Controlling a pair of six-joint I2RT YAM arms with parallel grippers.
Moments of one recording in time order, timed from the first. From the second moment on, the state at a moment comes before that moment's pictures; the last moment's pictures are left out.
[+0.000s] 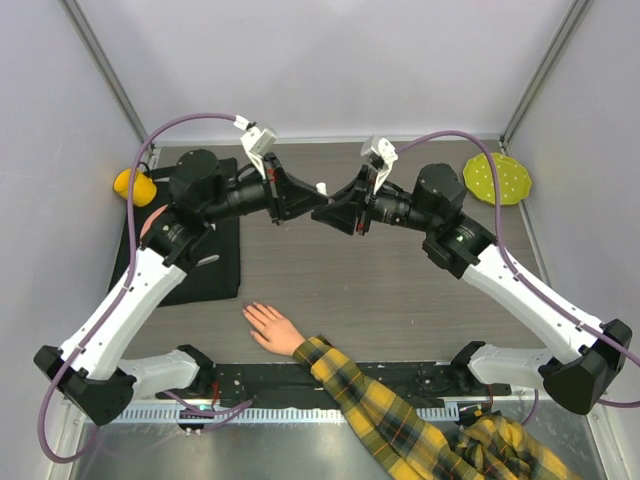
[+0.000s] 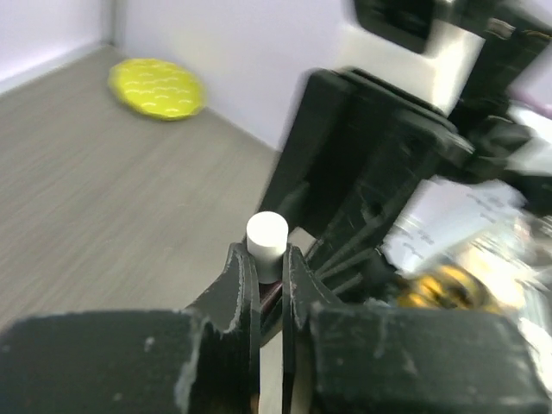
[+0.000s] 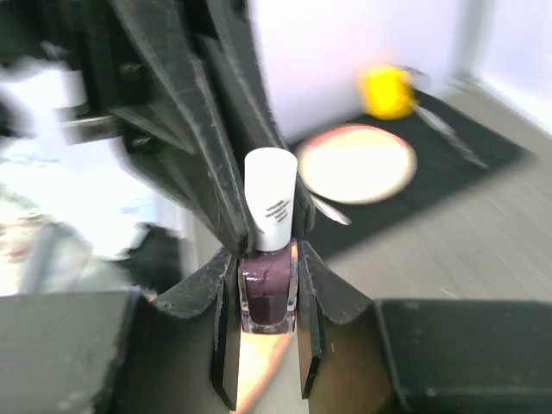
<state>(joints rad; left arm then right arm) -0.62 1.17 1.36 -0.23 0.56 -0.37 0.72 1.18 1.20 0.01 -0.53 0.20</state>
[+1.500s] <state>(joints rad) -0.58 1.13 1.42 -0.34 0.43 -0.45 0.76 1.19 1.27 -0.12 -0.40 0.17</state>
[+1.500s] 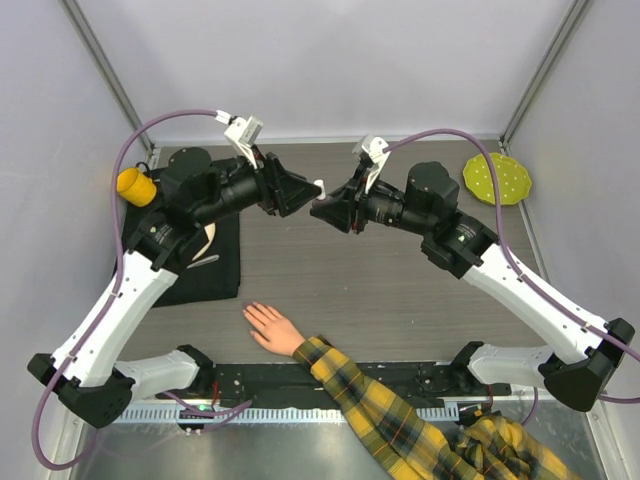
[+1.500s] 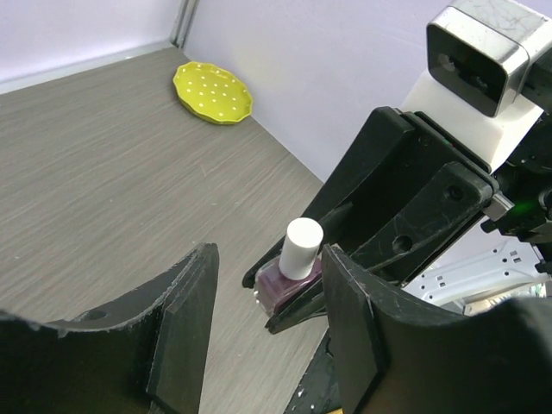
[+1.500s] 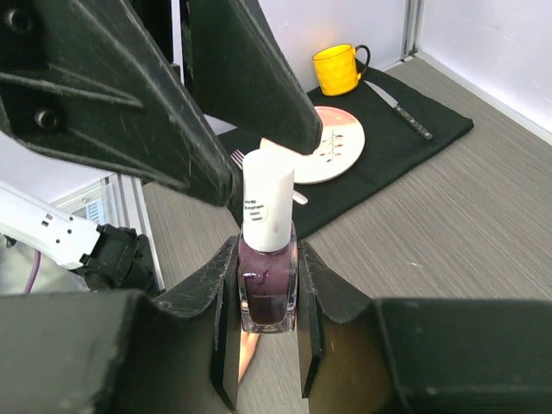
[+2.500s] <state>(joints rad) -0.60 1.12 1.26 0.11 0.87 -0.51 0.74 1.13 1.14 0.20 -0.78 0.39</state>
